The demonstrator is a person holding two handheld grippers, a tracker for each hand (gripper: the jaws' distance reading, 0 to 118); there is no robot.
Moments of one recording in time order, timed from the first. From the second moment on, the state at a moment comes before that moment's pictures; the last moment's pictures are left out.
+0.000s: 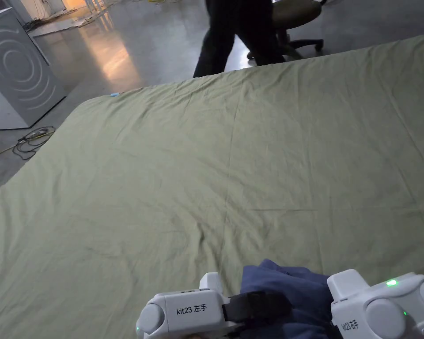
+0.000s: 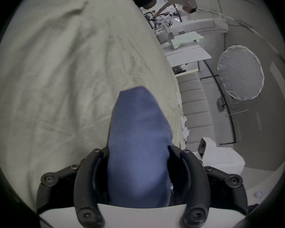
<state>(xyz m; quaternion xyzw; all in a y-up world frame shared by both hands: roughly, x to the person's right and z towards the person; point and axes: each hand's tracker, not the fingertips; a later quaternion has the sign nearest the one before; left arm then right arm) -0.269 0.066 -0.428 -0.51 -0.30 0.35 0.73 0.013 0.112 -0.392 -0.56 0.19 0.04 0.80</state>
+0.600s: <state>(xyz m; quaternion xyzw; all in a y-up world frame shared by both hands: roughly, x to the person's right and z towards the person) -0.481 0.188 -0.405 -0.49 -0.10 0.25 0.83 0.124 0.164 -0.268 -0.46 0.20 -0.15 0.85</state>
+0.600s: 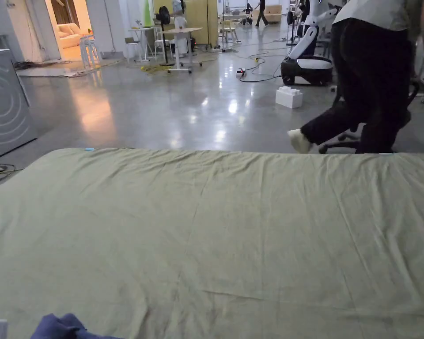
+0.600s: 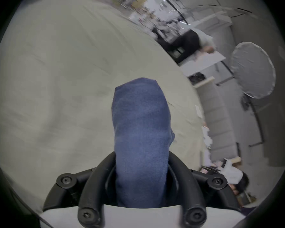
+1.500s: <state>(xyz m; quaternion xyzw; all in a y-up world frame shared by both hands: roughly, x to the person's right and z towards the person) -0.271 0.368 -0.235 -0.10 -0.12 -0.04 0.99 0.154 0.287 -0.162 -0.21 0.08 -0.01 0.98</state>
